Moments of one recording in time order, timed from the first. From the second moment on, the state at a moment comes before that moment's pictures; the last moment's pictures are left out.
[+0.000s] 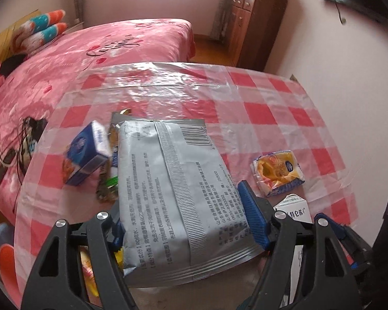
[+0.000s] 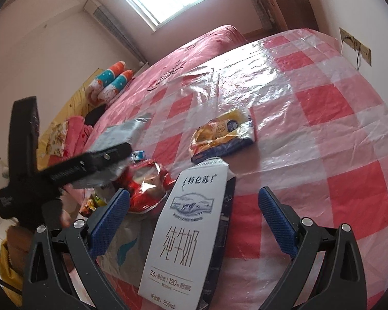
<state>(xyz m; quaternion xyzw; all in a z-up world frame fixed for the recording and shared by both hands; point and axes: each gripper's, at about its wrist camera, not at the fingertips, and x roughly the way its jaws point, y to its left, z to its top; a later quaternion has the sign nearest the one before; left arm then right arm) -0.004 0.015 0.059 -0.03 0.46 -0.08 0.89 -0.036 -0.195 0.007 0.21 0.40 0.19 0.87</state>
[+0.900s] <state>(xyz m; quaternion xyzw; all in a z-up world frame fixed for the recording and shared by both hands) -0.102 0.143 0.051 -0.11 0.43 -0.09 0.89 -0.045 -0.150 0.001 0.07 0.41 0.10 0.90</state>
